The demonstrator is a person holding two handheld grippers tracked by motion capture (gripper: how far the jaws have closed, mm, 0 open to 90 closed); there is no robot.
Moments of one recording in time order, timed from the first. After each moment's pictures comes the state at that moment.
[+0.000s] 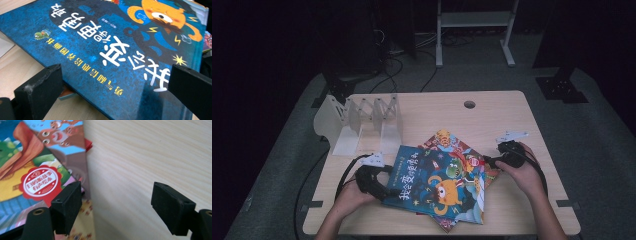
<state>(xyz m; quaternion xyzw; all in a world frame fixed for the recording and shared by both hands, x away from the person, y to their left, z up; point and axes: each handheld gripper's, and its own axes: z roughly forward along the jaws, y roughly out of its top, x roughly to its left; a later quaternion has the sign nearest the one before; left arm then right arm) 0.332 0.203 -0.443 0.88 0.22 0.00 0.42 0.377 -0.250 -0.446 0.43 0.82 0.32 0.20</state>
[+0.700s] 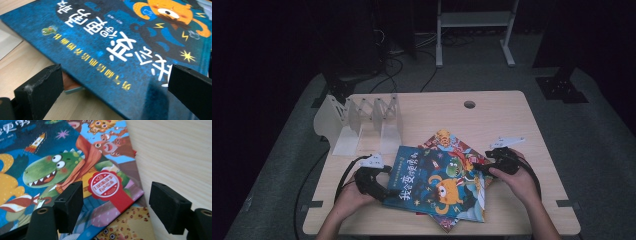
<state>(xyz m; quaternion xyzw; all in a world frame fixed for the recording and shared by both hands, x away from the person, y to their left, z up) 0.330 0.207 -0.447 0.88 0.23 0.02 0.42 0.355 -0.227 -0.444 0.40 0.82 0.38 0.13</state>
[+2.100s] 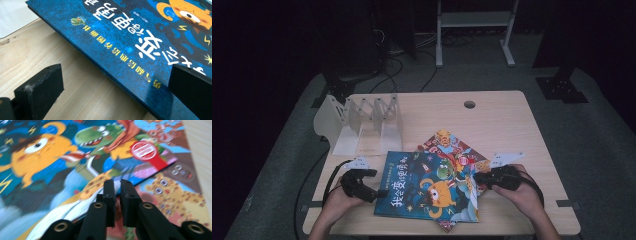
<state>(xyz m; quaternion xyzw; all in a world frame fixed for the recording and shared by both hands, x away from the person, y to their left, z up) 0.320 0.245 -0.454 0.86 0.31 0.01 0.41 0.306 -0.219 -0.440 0.30 0.86 0.39 0.09</state>
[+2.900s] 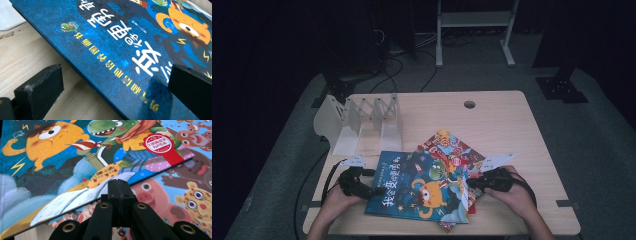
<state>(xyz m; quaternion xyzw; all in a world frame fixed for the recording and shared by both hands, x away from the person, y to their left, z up) 0.328 0.257 -0.460 0.84 0.33 -0.01 0.43 0.306 -0.198 -0.444 0.26 0.88 0.39 0.05</state>
